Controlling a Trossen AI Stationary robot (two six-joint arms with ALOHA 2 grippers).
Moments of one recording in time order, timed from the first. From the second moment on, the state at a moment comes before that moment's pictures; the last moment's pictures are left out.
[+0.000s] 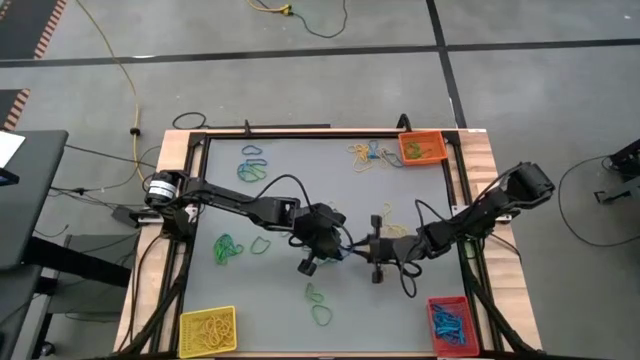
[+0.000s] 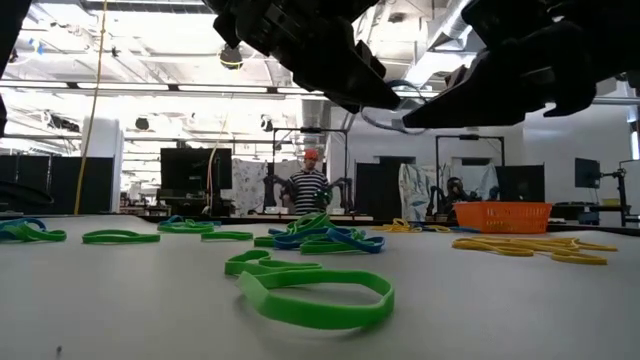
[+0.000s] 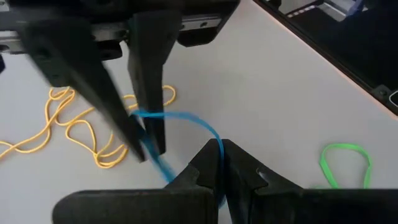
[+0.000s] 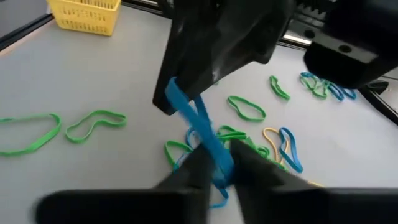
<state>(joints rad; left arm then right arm) -0.08 1.85 1.27 -0.12 0.33 0.29 0.41 1.49 0.50 0.62 0.49 -0.06</state>
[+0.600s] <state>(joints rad) -0.11 1.85 1.27 -0.13 0.19 0.33 0.57 1.35 0.50 0.29 0.46 0.15</state>
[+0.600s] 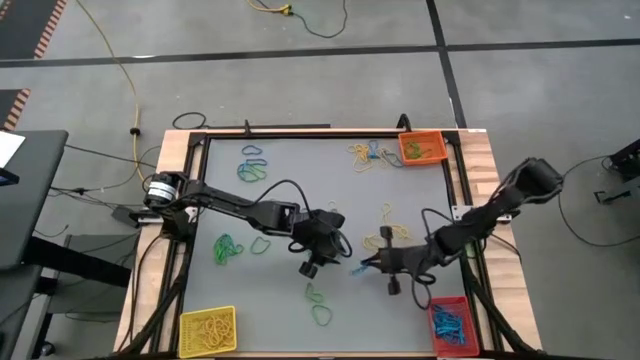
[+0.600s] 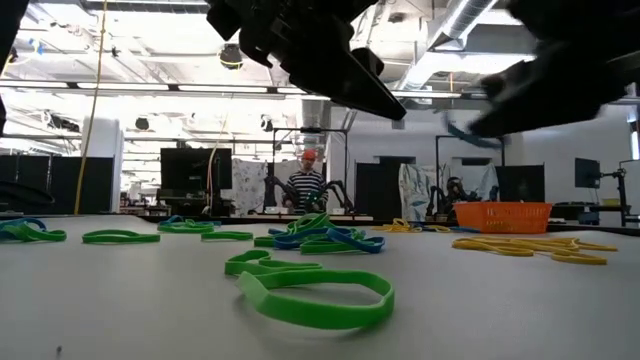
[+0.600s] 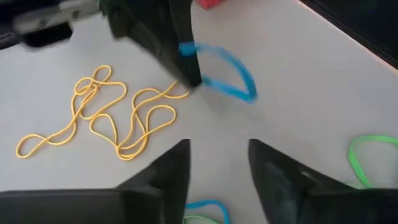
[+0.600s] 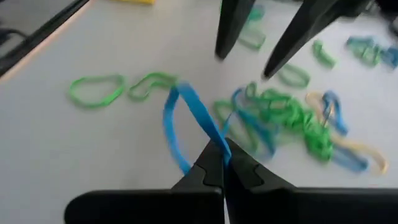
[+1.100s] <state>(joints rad) -0.10 1.85 1.27 -0.26 0.13 0.34 0.87 1.00 0.70 -0.55 0.15 0.92</state>
